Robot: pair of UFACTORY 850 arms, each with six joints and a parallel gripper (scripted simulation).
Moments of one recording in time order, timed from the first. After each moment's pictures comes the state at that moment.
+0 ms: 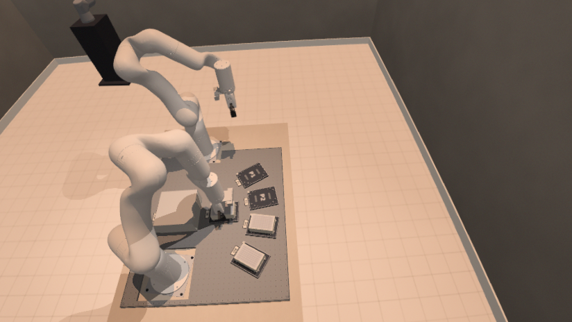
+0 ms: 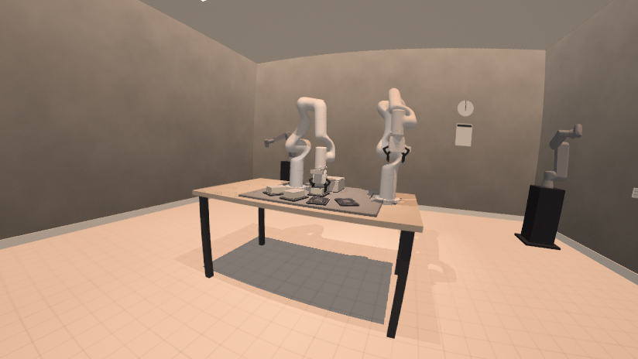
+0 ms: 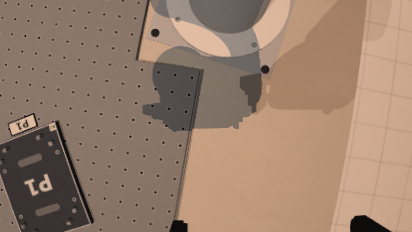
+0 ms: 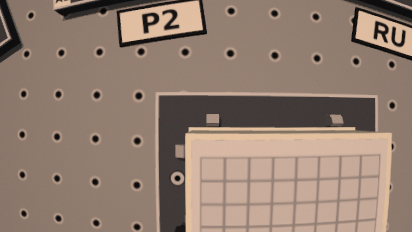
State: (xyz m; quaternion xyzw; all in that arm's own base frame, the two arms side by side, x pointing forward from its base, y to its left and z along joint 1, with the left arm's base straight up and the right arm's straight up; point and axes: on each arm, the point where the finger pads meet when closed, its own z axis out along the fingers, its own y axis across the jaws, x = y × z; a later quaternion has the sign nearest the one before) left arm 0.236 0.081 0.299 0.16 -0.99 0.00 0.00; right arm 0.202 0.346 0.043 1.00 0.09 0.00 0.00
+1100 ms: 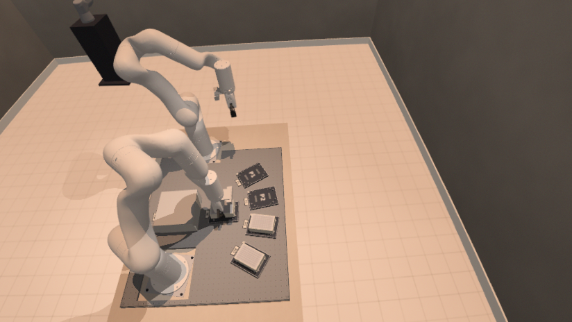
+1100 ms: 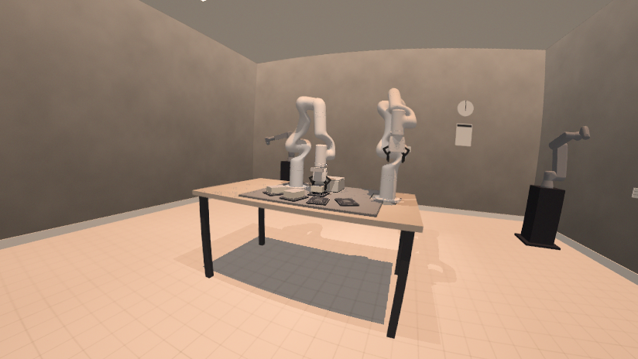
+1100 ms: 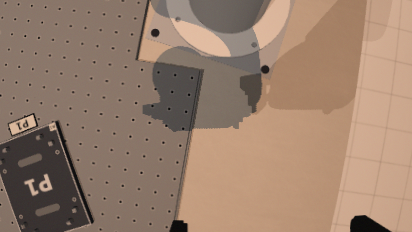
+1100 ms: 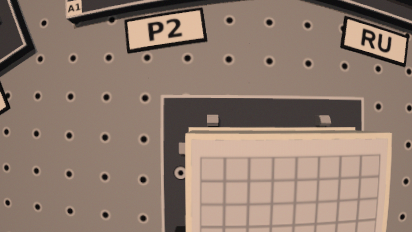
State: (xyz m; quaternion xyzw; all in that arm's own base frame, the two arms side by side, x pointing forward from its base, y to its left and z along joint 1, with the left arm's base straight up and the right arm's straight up) left arm 0.236 0.081 0.299 0.16 -0.99 0.00 0.00; right arm 0.202 0.346 0.059 1.00 0.09 0.00 0.00
